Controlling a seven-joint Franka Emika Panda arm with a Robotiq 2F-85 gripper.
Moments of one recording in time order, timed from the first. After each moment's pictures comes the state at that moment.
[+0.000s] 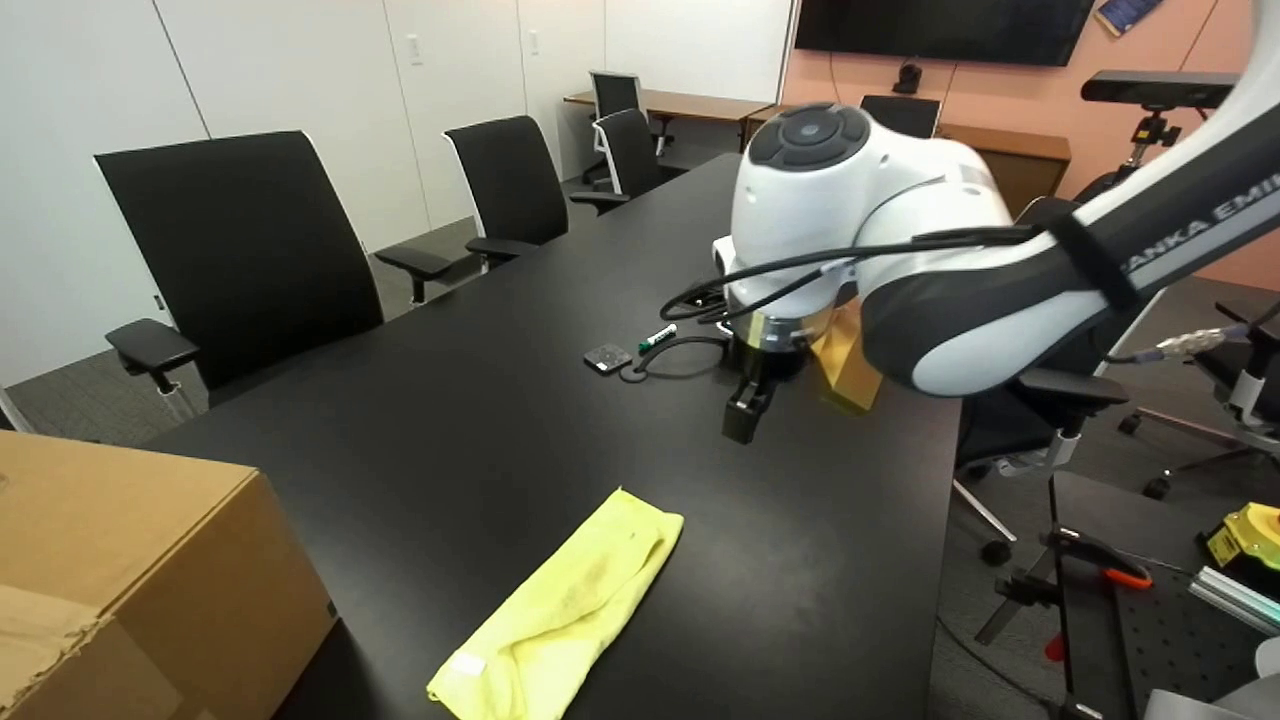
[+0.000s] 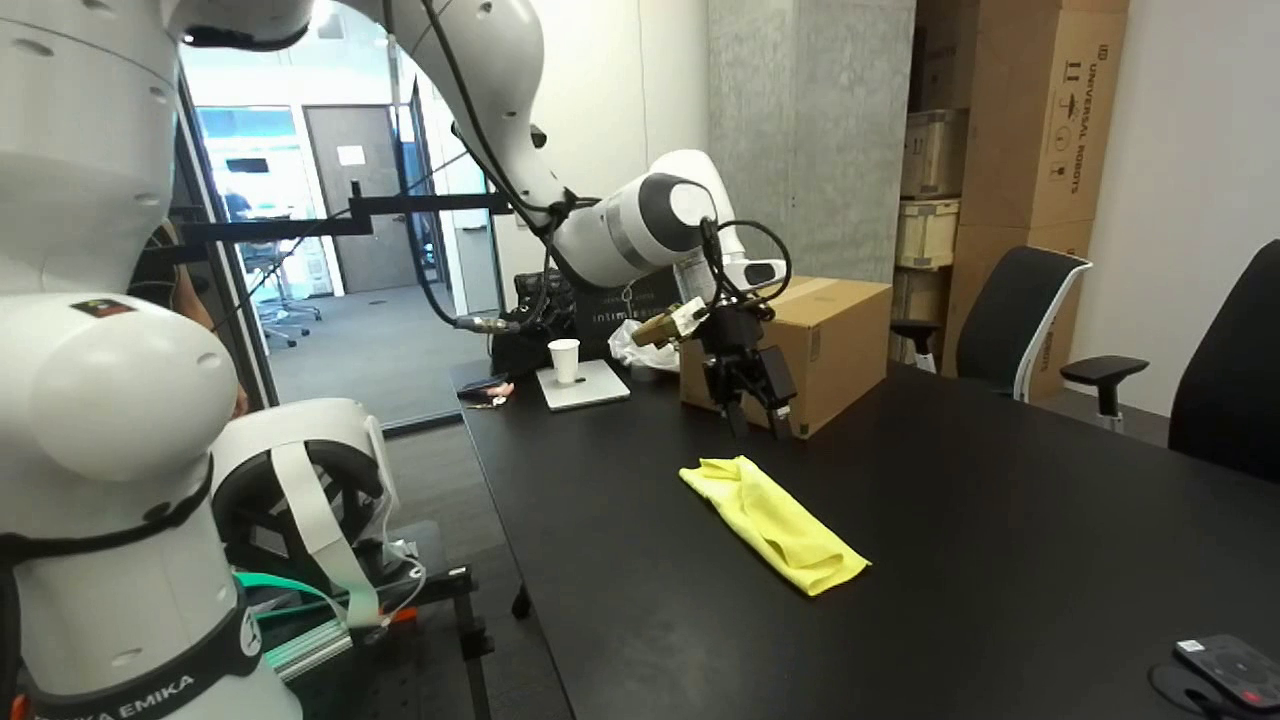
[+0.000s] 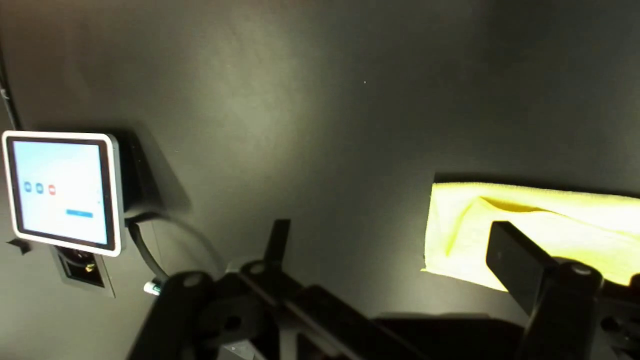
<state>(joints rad) 0.80 0.30 -0.62 -2.17 -0.37 2.41 0.46</state>
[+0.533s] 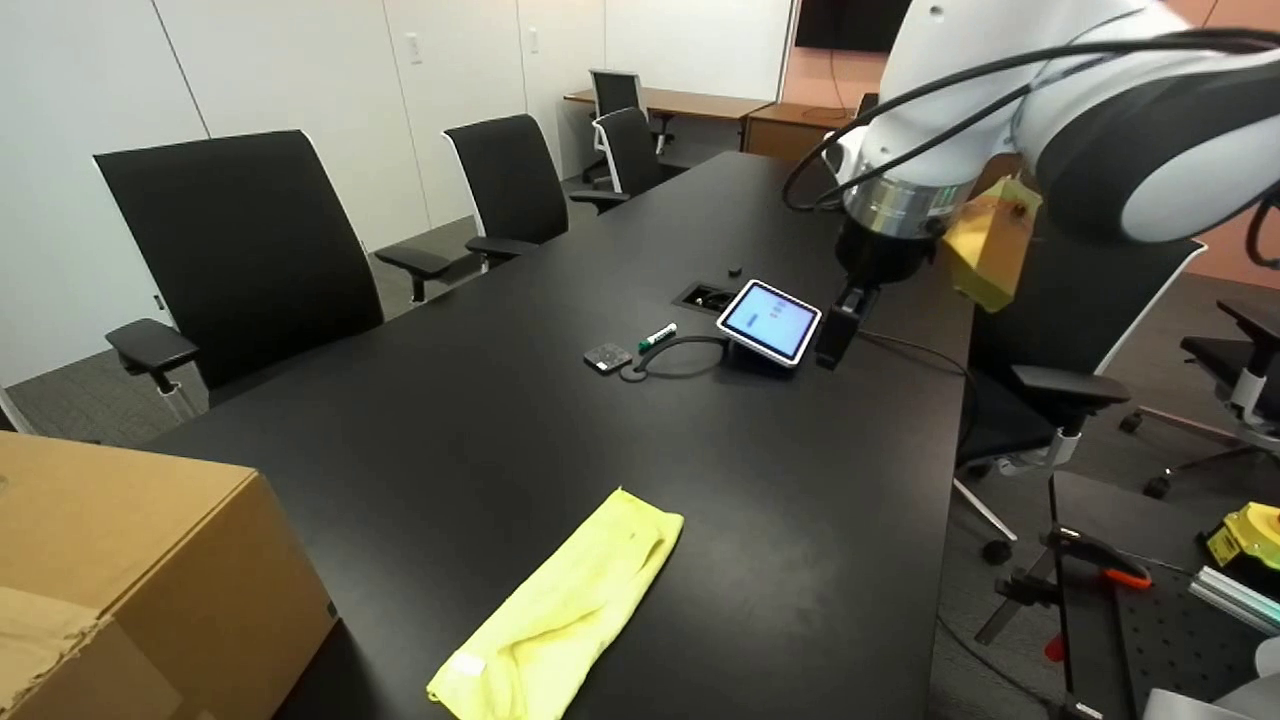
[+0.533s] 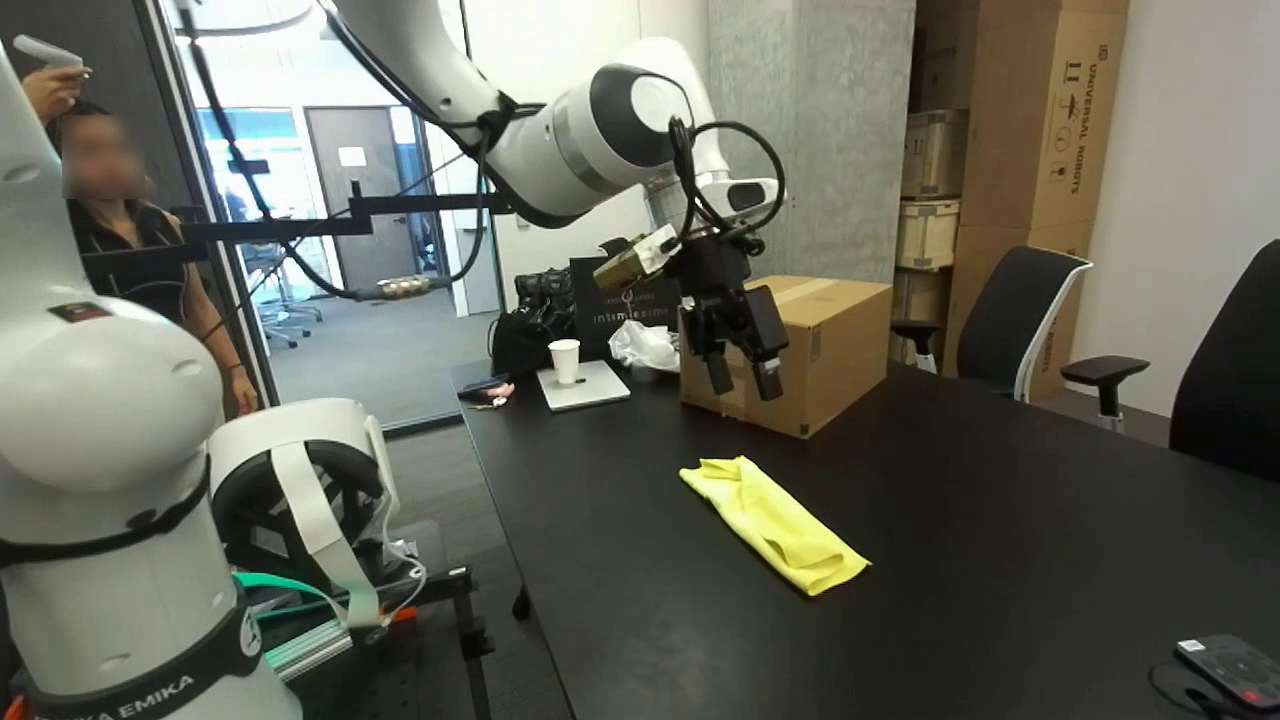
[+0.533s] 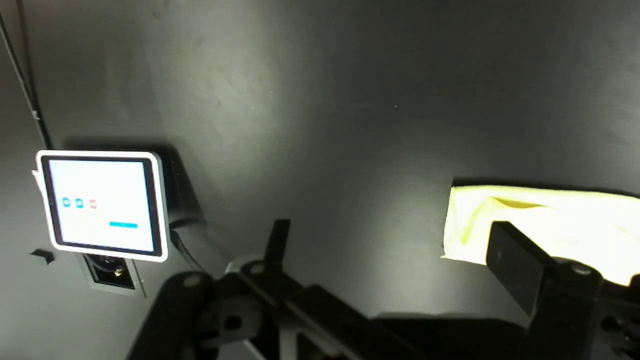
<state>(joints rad) 0.70 -0.13 -0.60 -2.37 -0.56 2.32 0.46</state>
